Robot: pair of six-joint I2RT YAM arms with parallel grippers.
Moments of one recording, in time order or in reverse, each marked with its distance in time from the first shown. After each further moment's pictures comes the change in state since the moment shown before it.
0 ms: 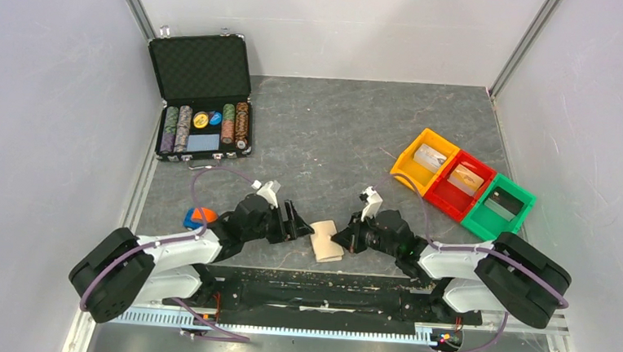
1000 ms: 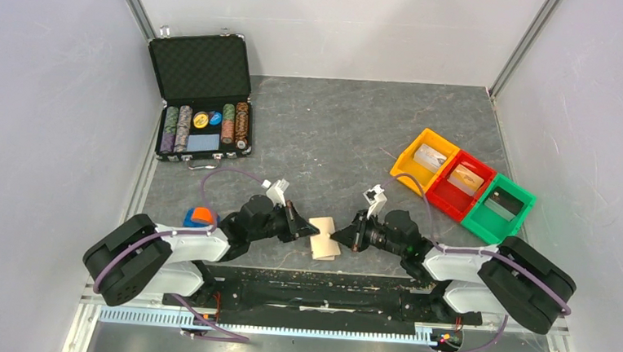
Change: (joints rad) left arm -0.050 0.137 -0.002 0.275 0.053 -0.113; right arm -0.058 -0.028 -0.045 0.127 -0.102 0.079
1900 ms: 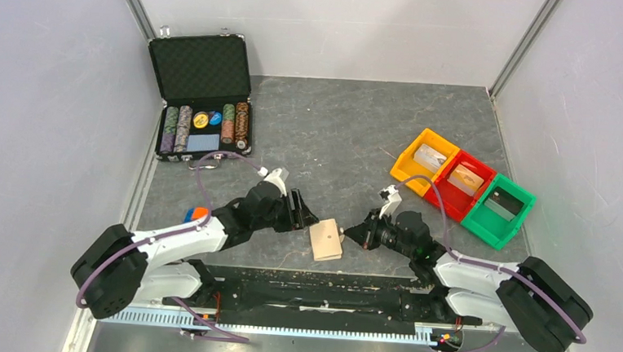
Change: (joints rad) left arm -0.001 -0.092 0.169 -0.430 -0.149 0.120; right arm -0.090 -0.151 -0.053 -0.131 0.028 -0.063
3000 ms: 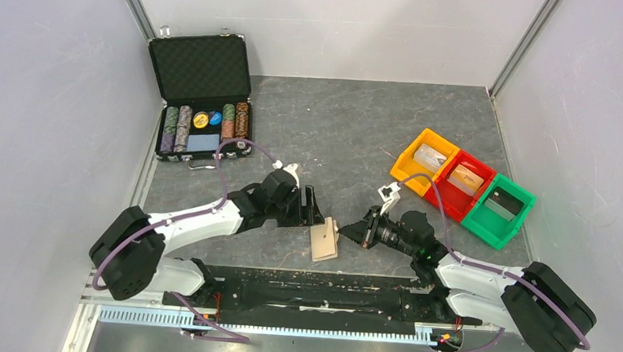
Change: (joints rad) left arm -0.001 0.123 0.224 -0.269 0.019 0.118; right arm 0.000 -0.055 0.004 0.073 -0.099 0.097
